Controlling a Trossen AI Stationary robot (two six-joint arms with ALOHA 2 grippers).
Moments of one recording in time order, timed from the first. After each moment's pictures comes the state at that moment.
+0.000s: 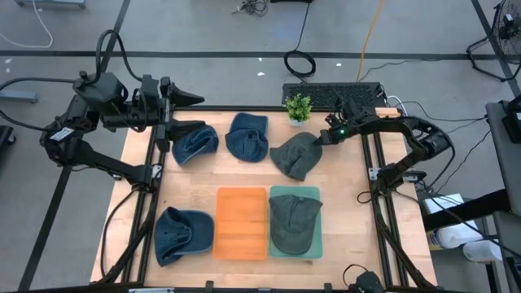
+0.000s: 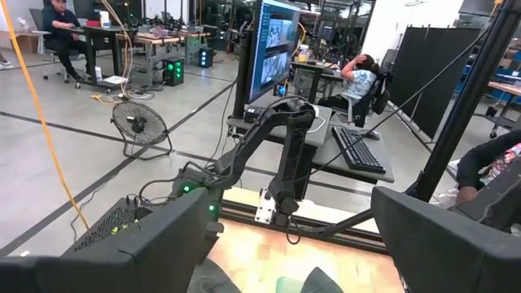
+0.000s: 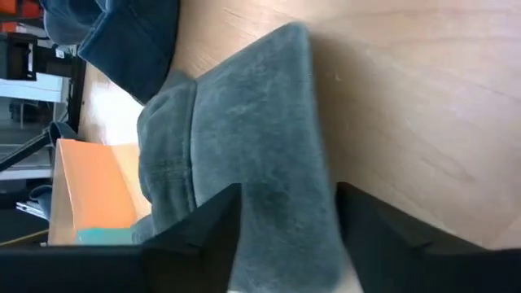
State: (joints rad) left arm 0.03 1.13 1.77 -0.71 -0.09 -0.16; right arm -1.05 1.54 0.57 -0.10 -0.79 0.31
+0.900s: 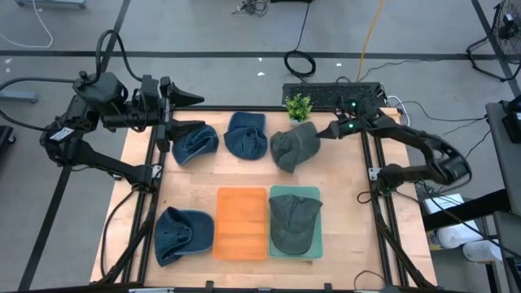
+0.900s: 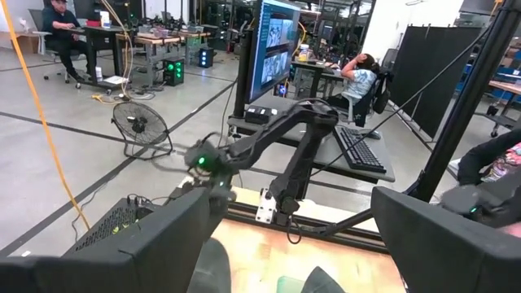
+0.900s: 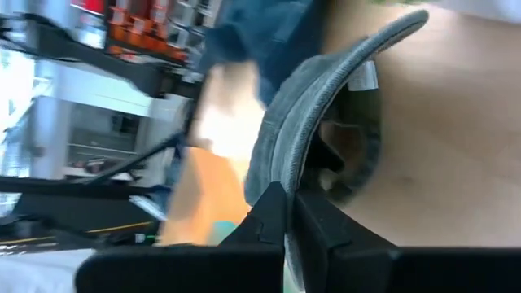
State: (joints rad) left arm 0.03 1.13 1.77 -0.71 -0.09 -0.16; right arm -1.05 1.23 0.57 -0.10 -0.99 0.51
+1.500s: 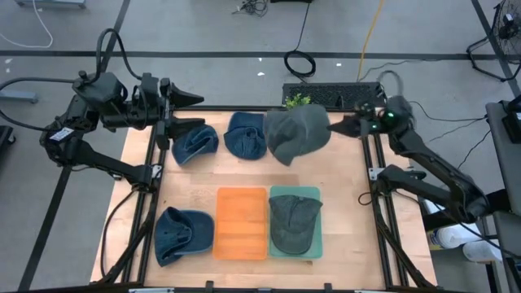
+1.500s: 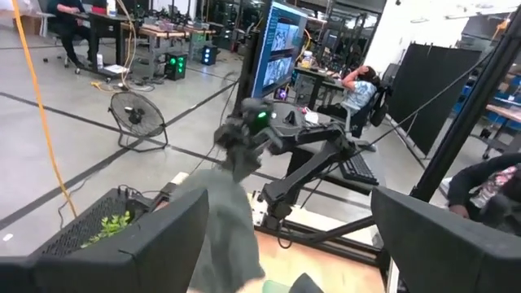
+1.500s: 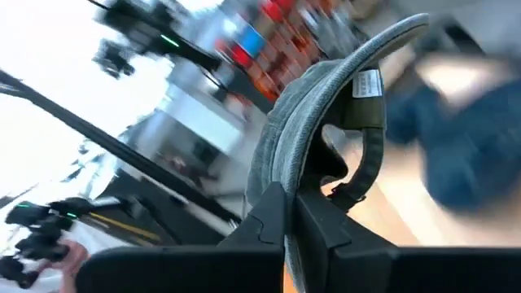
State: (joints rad) left arm 0.03 1.13 1.77 -0.70 -0.11 -0.25; right arm -0.92 0.73 0.59 0.18 -0.99 0.94
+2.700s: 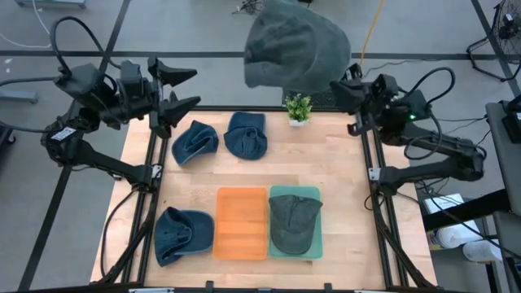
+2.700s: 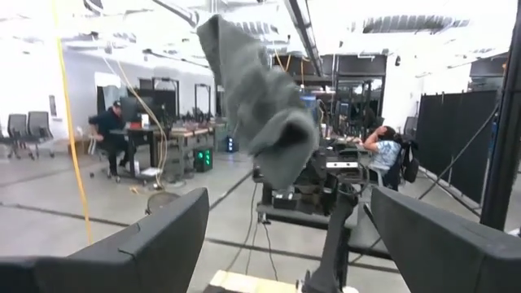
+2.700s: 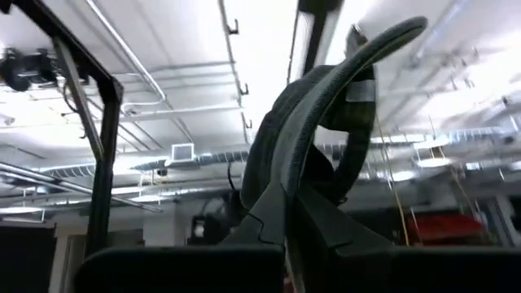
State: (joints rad) left arm 0.04 1.14 1.77 -0.41 -0.19 0.01; right arm -0.29 1.06 1.13 0.69 -0.19 0.29
